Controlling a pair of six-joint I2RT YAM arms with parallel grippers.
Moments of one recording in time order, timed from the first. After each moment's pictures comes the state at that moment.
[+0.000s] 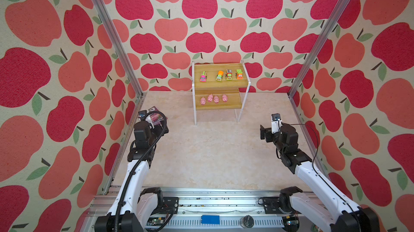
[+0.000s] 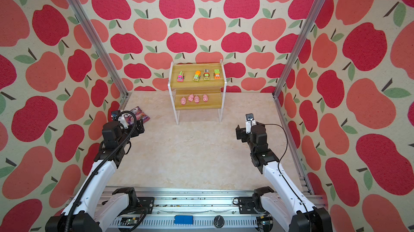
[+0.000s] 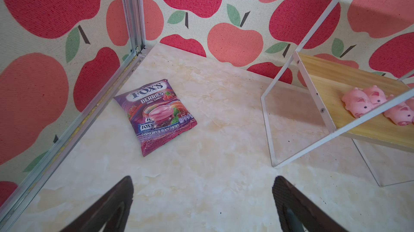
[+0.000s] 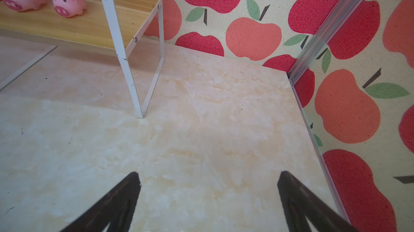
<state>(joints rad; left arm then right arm) 0.07 0.93 0.58 -0.02 0.03 -0.20 0.30 0.92 0.50 0.07 0.19 -0.12</state>
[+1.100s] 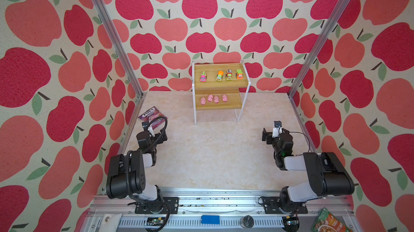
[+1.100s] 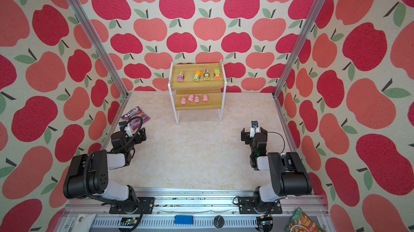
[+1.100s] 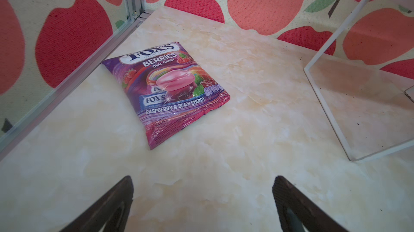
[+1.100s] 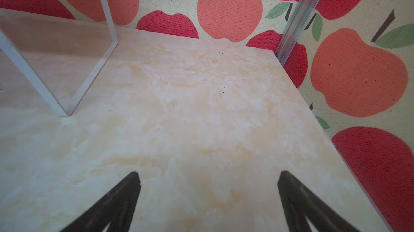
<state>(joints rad) 0.21 1.53 0.35 0.80 0.18 -0.09 0.11 1.54 0.27 0.99 0.12 -0.13</state>
